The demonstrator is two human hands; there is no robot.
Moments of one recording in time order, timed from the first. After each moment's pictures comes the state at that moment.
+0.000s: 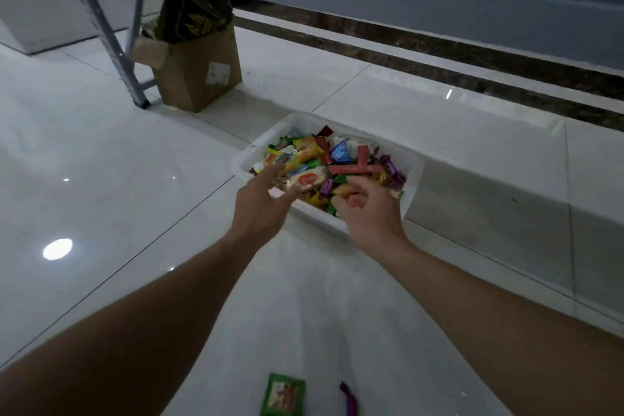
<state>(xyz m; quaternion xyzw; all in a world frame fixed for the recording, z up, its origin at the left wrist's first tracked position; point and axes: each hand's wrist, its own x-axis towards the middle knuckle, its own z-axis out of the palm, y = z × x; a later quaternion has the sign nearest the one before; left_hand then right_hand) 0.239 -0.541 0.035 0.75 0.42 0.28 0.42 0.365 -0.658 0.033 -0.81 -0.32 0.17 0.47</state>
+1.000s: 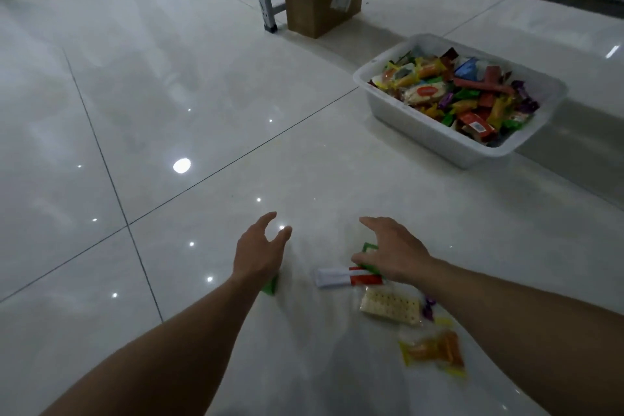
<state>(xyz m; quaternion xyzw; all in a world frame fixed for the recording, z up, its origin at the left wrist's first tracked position) -0.024 -0.669 -0.080 0.62 0.66 0.19 0.37 0.201 -0.744 -0.071 -0.76 -0.56 0.34 0.07</state>
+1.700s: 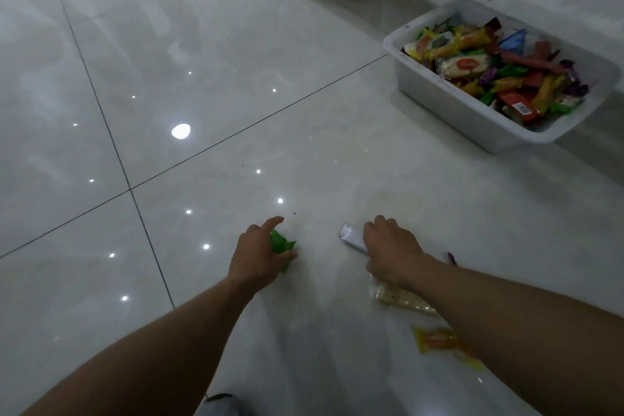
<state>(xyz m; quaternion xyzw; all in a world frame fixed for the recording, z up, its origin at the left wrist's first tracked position) -0.070 -0.678 -0.113 0.68 0.64 0.03 0.34 0.151 -0.733 -0.101 -0.72 -0.65 0.20 -0.14</state>
